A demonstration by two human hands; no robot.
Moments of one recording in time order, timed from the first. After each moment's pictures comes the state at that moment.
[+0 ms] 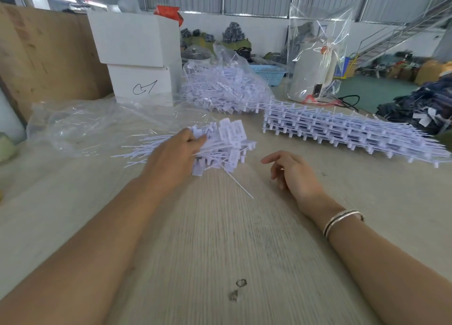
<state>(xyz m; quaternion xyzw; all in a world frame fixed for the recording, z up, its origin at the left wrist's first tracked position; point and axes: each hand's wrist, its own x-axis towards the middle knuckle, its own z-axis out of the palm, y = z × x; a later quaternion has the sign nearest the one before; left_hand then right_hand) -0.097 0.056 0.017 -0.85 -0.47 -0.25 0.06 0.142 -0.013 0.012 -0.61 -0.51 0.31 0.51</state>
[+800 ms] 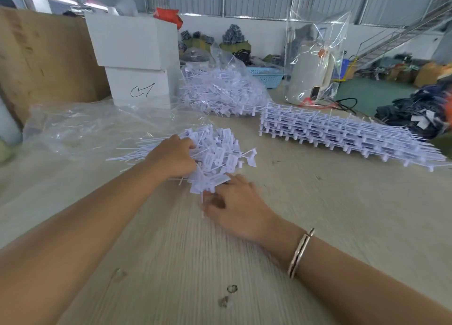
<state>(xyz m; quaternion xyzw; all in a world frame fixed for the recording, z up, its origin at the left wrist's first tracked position) -0.081 0.085 0.030 -0.78 -0.61 -0.13 -0.08 0.070 -0.035 -0.003 -0.56 -0.79 0.08 0.23</state>
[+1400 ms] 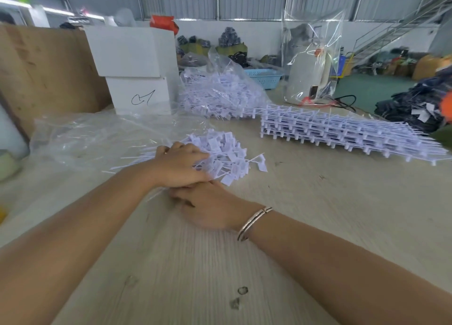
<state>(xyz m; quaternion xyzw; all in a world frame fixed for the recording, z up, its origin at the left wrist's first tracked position) -0.089 0.066 0.043 -0.86 -0.51 -0.01 -0.02 0.025 -0.005 0.008 -0.44 -0.88 0.07 0.14</state>
